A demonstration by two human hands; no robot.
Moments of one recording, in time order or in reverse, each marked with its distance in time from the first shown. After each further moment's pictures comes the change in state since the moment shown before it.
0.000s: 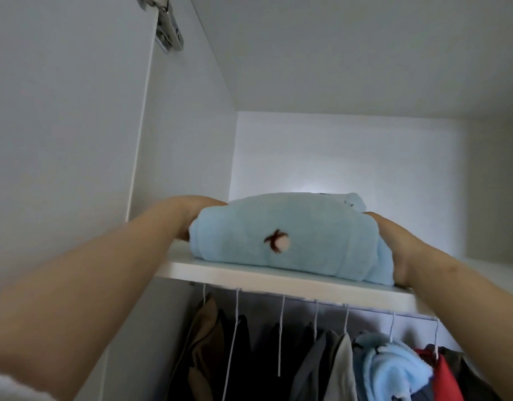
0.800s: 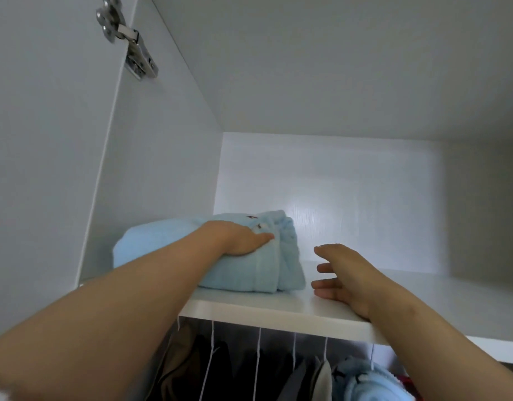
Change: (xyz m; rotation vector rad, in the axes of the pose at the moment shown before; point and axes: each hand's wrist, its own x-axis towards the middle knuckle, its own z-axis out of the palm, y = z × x) left_hand 0.032 0.047 0.077 0.942 0.083 0.204; right_hand -0.021 0.004 0.007 -0.137 -0.069 -0.101
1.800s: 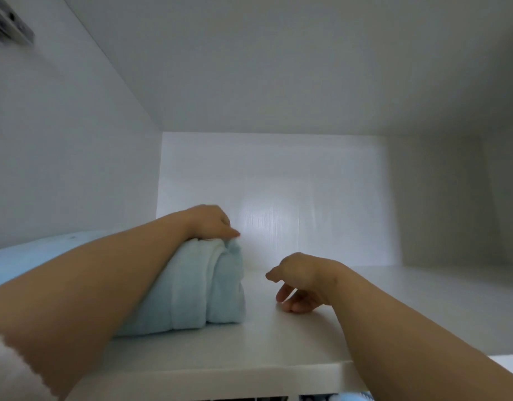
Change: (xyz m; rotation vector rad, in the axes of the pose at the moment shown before) left_hand 0.123 0.019 -0.010 -0.006 0.067 0.188; right_hand 0.063 -0.003 -0.023 -0.493 -0.089 0.207
